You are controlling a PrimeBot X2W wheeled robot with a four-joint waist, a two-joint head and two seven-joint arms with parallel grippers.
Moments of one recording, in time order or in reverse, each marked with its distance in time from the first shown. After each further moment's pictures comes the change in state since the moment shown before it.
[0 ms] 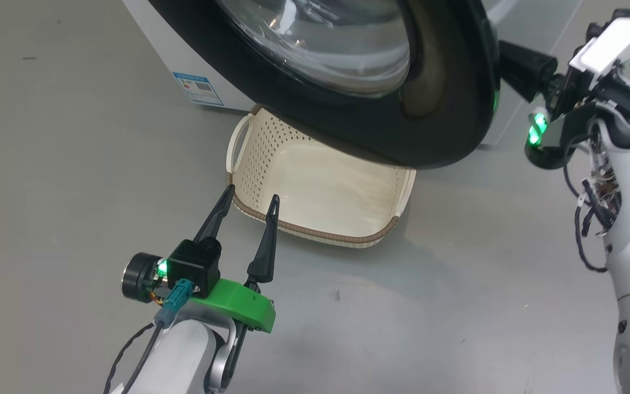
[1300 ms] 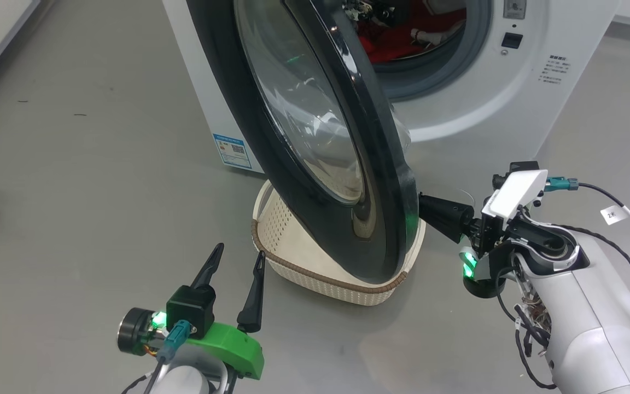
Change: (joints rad) left arm 0.121 0.002 0.025 0.074 0.017 0.000 0.000; right arm 0.336 0.086 0.123 -0.052 0.058 0.043 0.006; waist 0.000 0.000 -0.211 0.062
